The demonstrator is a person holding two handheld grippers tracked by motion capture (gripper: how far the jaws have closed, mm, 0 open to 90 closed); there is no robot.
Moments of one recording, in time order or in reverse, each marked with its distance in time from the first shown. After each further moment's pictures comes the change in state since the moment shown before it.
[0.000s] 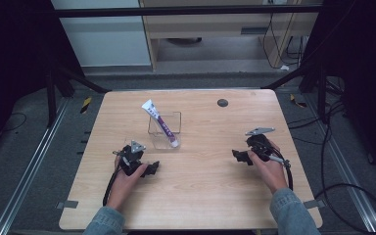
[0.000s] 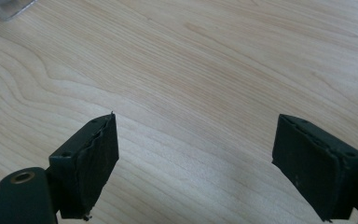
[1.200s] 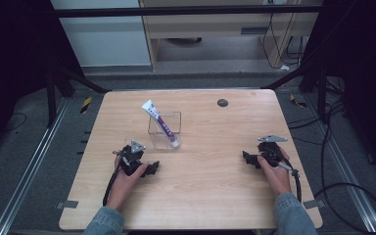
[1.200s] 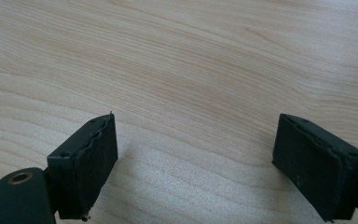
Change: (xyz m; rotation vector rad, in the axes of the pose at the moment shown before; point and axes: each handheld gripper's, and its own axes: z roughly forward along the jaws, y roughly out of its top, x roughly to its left) left arm 0.000 0.000 0.000 0.000 0.000 0.000; right arm -0.032 -0.041 0.015 -0.081 -0.100 0.097
